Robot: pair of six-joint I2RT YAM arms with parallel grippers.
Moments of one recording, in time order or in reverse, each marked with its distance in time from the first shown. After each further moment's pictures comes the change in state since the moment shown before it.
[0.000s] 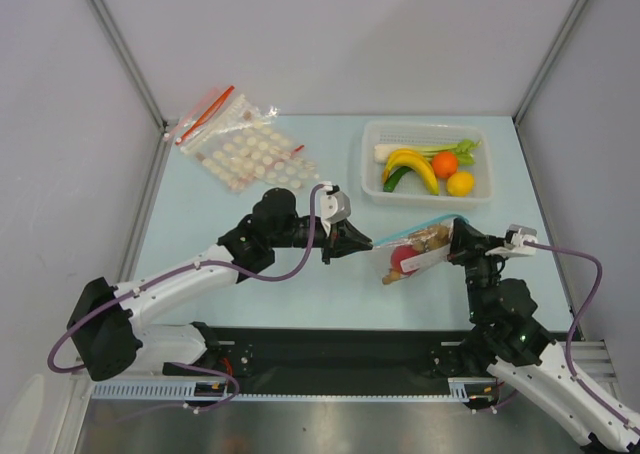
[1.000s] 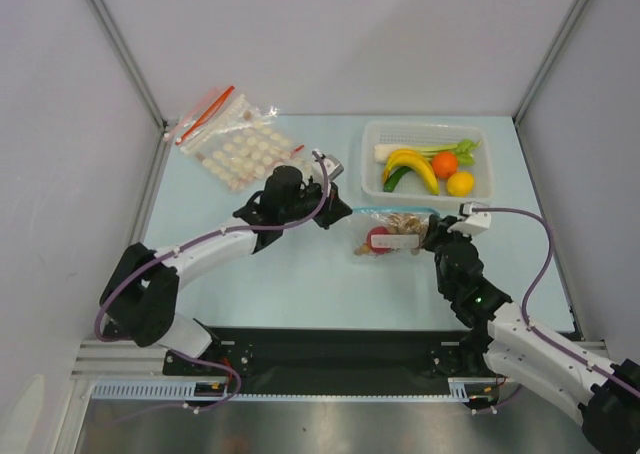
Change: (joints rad) left arm 0.185 0.240 0.079 -0.047 -0.253 -0.102; right arm -0.113 0.518 -0.021 0.209 -0.017 0.125
